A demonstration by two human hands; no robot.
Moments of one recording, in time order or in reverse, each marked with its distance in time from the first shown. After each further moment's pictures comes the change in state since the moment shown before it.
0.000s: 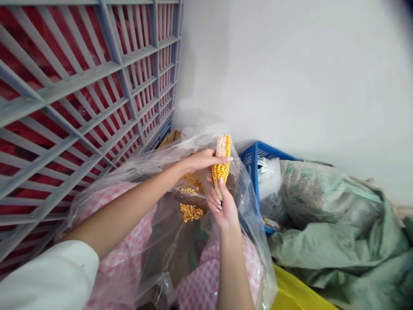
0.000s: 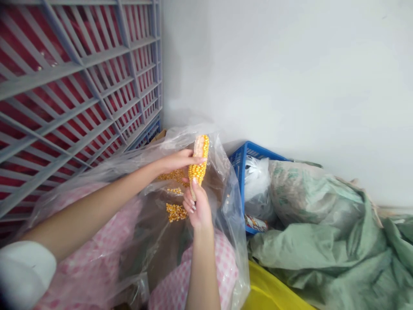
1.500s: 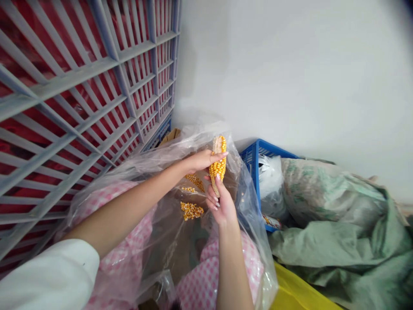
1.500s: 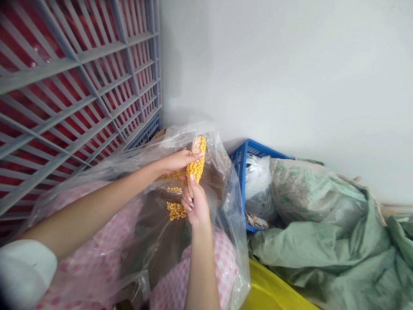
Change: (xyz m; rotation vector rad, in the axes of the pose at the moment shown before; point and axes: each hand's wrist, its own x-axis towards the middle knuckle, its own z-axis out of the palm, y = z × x) left_hand 0.004 -0.011 0.004 0.014 0.072 -0.068; right_hand 0.003 0.002 0.004 -0.019 0.054 0.042
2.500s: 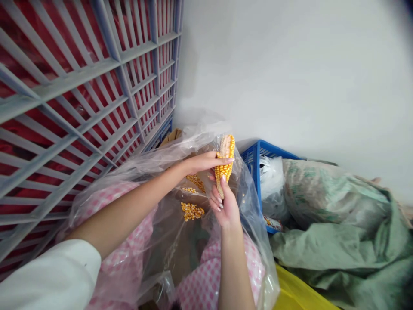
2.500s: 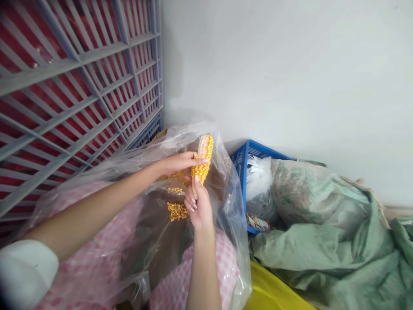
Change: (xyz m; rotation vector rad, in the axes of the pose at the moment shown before) left_hand -0.003 0.005 0.001 -0.039 -0.165 0.060; right_hand -0.002 -0.003 -0.001 0.015 0.005 -0.051
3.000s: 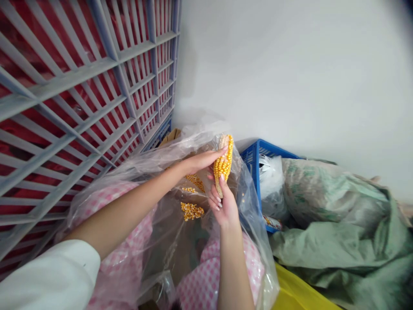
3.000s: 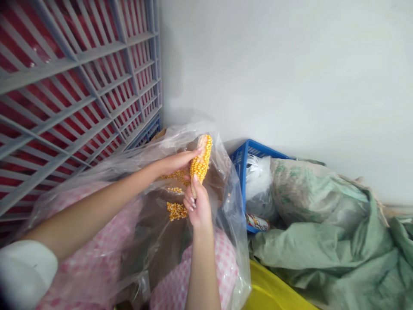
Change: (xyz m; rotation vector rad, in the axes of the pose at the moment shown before) left_hand 0.004 -0.004 0.001 -0.031 0.063 -0.018; right_hand 0.000 0.000 0.001 0.011 0.012 0.001
